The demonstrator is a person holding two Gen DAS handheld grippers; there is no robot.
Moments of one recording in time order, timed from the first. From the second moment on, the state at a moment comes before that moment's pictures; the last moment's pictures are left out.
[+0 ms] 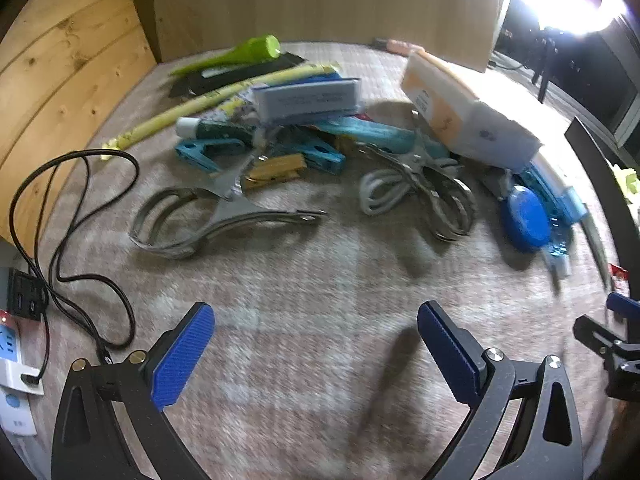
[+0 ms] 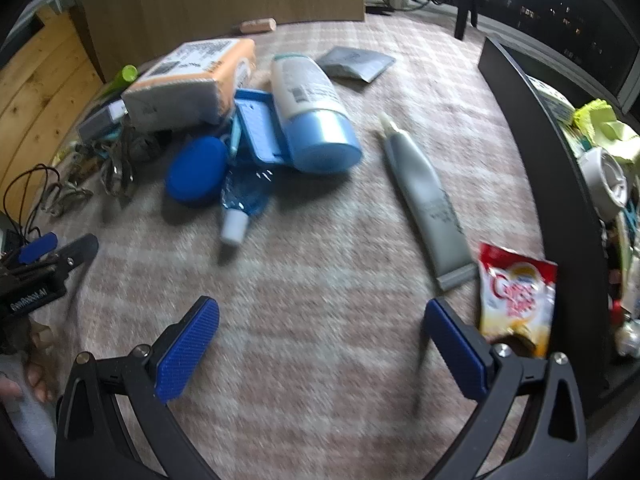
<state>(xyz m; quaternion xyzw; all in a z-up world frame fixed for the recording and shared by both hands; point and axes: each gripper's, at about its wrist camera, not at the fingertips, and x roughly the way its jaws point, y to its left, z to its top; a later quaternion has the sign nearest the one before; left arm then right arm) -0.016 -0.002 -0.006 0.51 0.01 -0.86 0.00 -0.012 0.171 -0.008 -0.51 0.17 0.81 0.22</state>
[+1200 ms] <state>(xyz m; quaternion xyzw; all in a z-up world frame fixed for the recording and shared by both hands) -0.128 0.061 0.095 0.53 0.01 -0.84 -0.08 -0.157 0.265 0.079 -0.51 0.28 0.80 0.11</state>
